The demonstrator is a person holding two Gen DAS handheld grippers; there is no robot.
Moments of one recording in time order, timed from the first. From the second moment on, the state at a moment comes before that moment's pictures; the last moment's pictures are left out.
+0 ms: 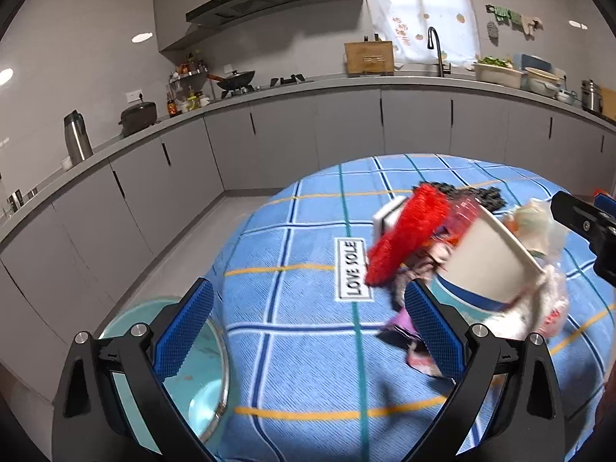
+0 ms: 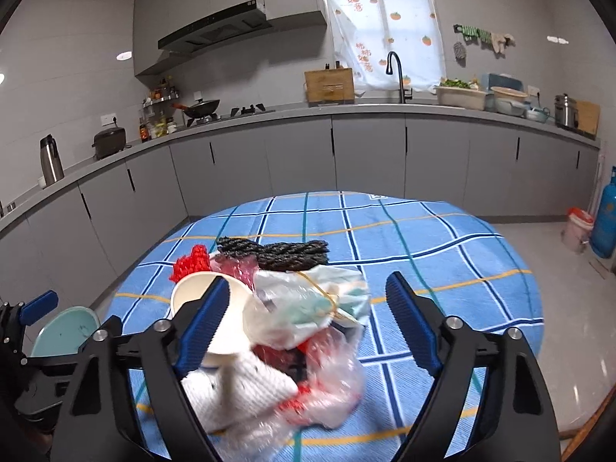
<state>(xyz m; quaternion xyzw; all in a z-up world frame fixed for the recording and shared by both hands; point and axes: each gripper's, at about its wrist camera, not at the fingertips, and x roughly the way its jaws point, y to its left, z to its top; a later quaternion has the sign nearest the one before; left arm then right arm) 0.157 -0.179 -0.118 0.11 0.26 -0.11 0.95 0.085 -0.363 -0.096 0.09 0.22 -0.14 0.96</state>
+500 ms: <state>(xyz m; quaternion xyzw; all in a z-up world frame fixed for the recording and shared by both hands) 0.194 -0.207 -0.117 0.11 0.26 -0.16 0.95 0.084 -0.373 -0.091 0.11 0.20 -0.12 0.97</state>
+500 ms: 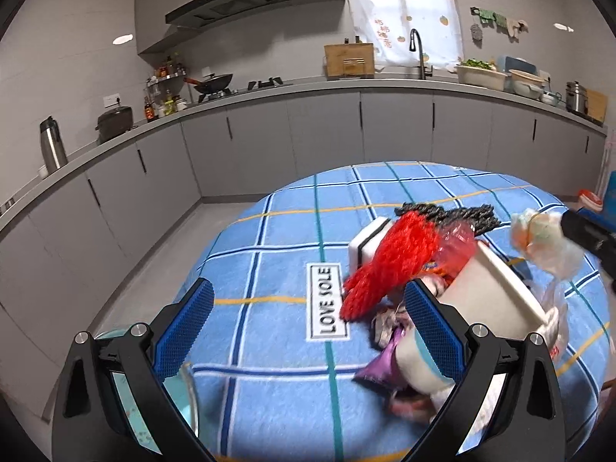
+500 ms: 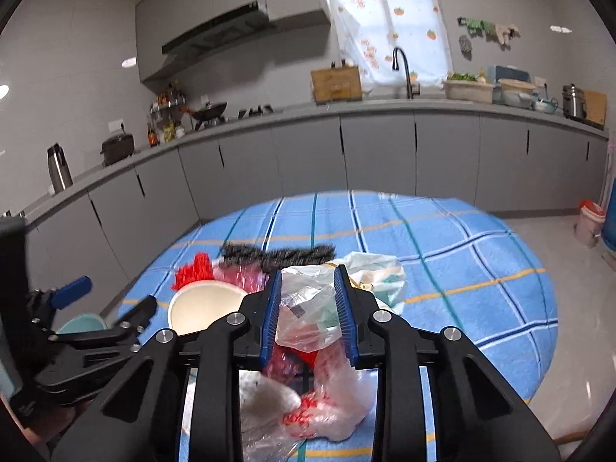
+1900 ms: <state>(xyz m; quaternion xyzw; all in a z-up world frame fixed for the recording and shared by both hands) 0.174 -0.177 -0.068 0.07 0.22 -0.23 0.95 0.053 -0.333 -0.038 0.06 0.11 -0.08 0.99</state>
